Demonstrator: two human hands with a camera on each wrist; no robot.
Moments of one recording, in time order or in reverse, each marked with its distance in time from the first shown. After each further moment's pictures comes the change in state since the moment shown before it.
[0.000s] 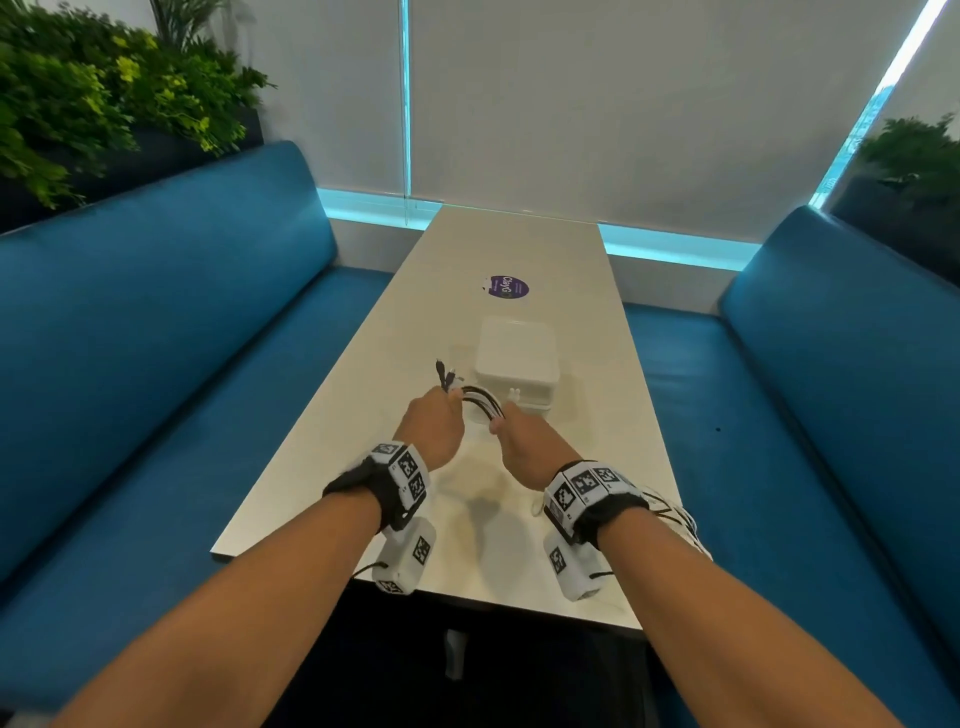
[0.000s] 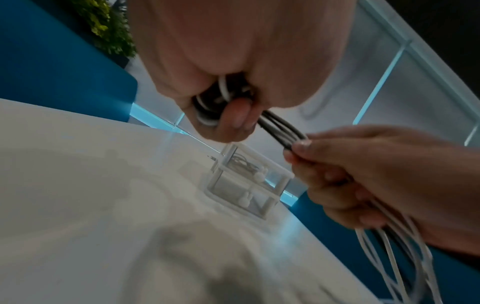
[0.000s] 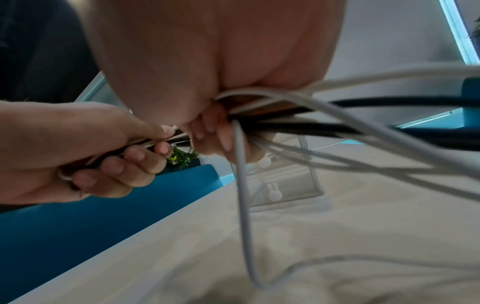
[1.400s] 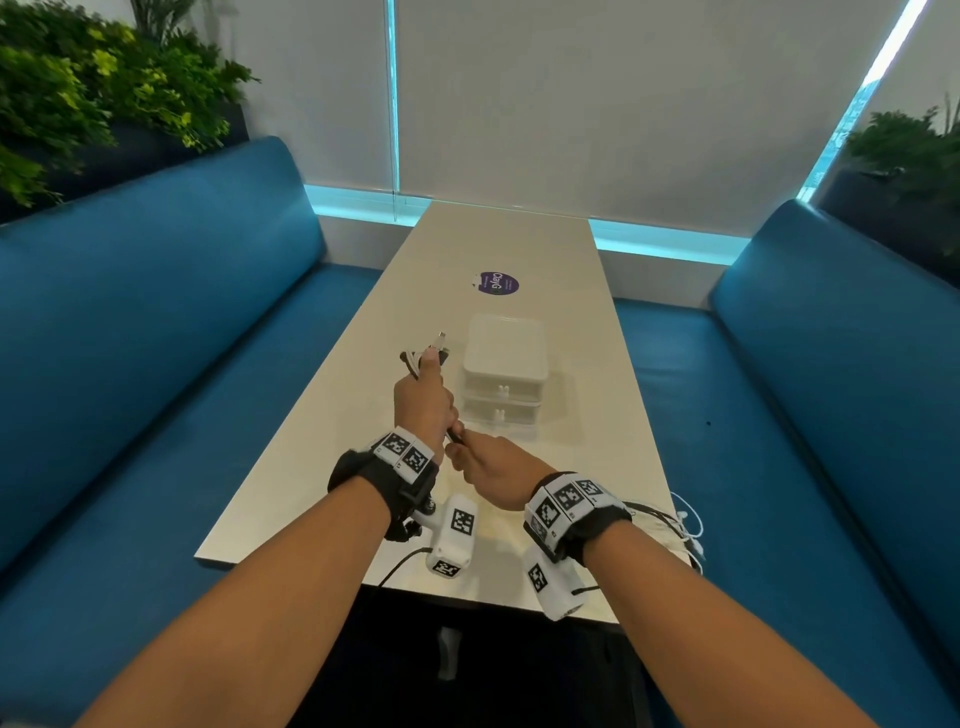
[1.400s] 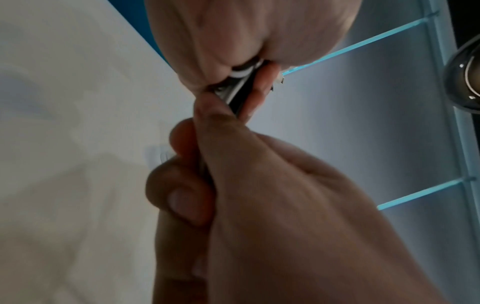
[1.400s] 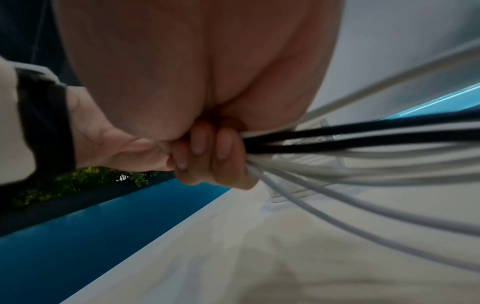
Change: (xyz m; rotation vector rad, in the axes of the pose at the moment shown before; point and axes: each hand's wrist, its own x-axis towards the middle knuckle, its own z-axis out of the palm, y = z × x) left_hand 0.005 0.031 0.007 -1.070 0.187 -0.363; right_hand -0.012 -0.016 0.015 0.143 -0.229 -0.132
